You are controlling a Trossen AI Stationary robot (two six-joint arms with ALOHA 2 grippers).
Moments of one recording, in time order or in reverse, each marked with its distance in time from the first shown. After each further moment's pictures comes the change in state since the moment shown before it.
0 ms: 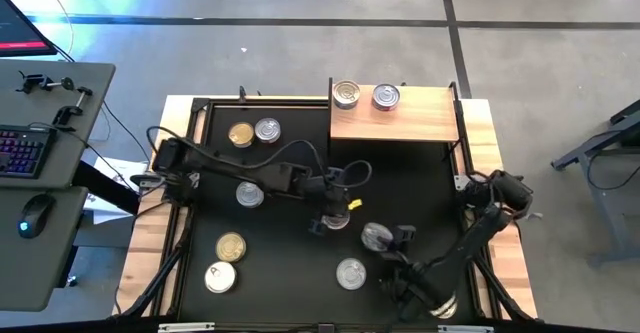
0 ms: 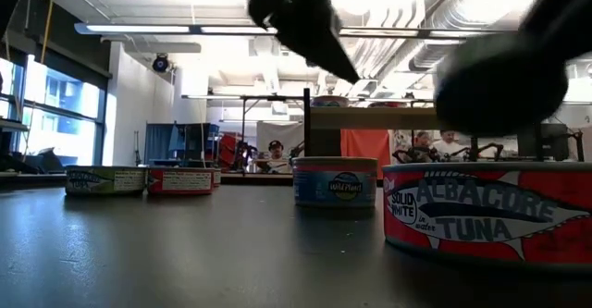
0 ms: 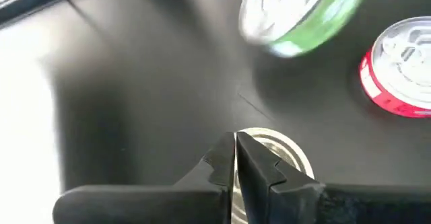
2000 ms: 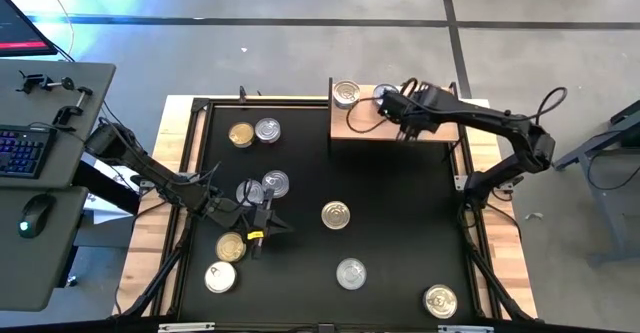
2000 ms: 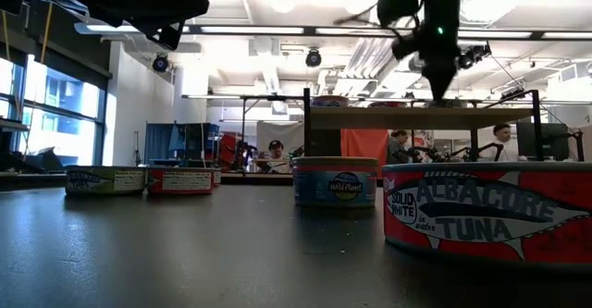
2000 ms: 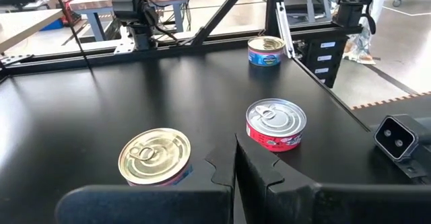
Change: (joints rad) left arm -0.349 -0.592 -0.971 0.952 -0.251 -0.331; right arm -1.338 -0.427 -0.065 -0.110 -0.217 -1.024
